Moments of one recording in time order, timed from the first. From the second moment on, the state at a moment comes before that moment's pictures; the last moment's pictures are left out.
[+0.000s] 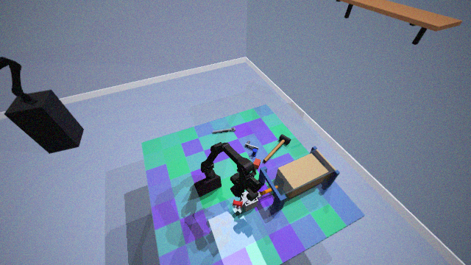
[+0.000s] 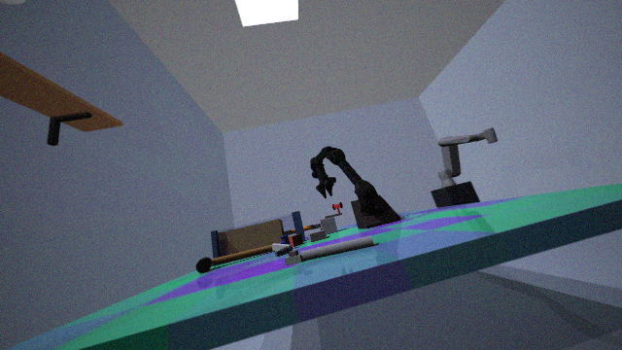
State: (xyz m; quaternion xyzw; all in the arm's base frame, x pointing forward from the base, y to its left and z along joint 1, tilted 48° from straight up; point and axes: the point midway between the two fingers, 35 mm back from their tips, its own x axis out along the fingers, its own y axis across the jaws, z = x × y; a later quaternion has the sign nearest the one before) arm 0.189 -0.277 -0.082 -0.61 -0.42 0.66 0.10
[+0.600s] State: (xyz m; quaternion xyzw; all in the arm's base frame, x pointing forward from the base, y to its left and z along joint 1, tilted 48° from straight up) arm 0.188 -0.278 -0.082 -0.63 -0.42 0.64 0.12
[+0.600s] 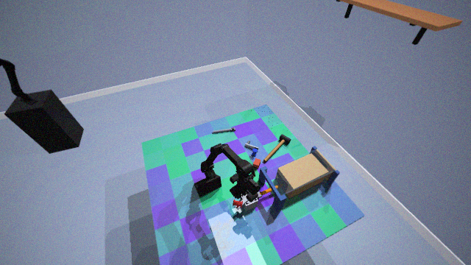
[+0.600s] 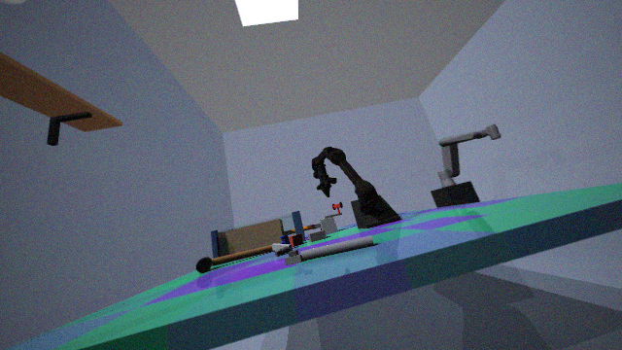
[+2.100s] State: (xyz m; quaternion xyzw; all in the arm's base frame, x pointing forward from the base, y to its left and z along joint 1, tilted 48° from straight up) arm 0.188 -0.278 -0.082 -0.63 -0.42 0.64 0.12
